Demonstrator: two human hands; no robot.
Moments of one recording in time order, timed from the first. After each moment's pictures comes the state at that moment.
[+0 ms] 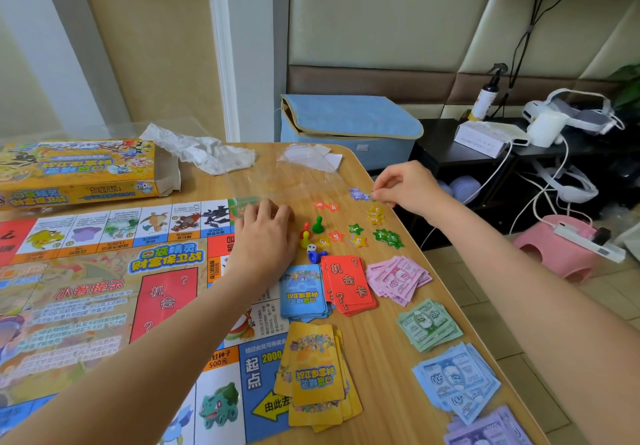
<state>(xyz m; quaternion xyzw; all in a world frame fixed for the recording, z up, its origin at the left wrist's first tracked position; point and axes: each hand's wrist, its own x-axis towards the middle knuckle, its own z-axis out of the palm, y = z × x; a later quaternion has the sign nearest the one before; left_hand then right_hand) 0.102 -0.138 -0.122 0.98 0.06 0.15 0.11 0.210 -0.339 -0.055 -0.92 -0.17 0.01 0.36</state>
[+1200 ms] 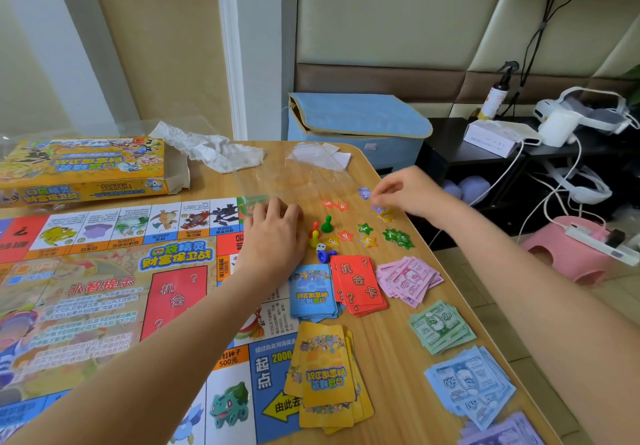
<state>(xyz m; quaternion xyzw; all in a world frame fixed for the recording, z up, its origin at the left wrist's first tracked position) 0.102 -0.138 -0.121 0.98 0.07 0.14 0.11 0.217 -0.331 -0.063 -0.91 -0.18 0.08 0.36</state>
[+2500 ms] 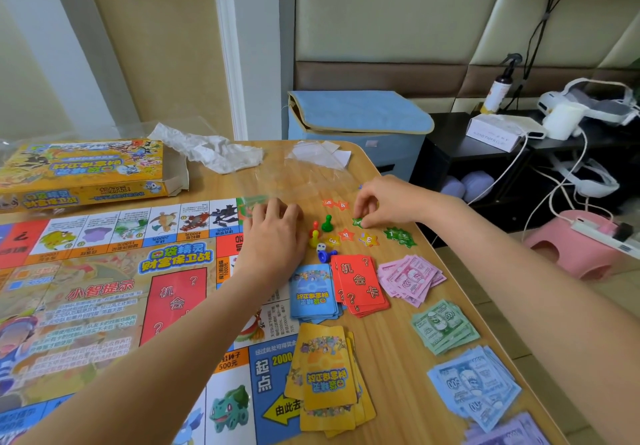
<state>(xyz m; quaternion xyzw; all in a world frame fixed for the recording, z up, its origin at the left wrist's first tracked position) 0.103 -0.138 -0.122 0.98 0.07 0.14 0.11 0.213 -0.312 -0.063 -0.92 -0.35 0.14 0.13</state>
